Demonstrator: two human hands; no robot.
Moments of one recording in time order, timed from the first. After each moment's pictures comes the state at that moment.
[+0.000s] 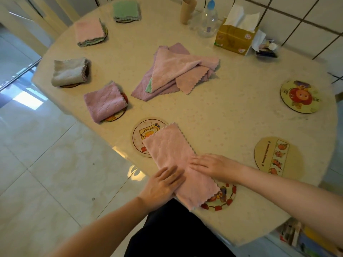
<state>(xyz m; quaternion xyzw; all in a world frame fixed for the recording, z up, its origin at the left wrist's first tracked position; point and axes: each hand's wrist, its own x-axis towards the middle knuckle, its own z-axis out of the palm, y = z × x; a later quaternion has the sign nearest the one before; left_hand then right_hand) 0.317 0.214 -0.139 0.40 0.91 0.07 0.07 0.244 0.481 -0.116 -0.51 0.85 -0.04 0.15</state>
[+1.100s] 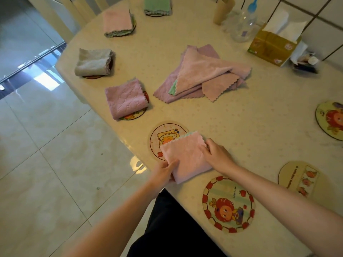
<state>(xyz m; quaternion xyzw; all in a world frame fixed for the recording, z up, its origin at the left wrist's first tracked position) 0.257 0.203 -0.107 -0.32 0.61 0.67 0.27 0.180 0.392 -0.115 -0.03 0.93 -0.28 0.24</state>
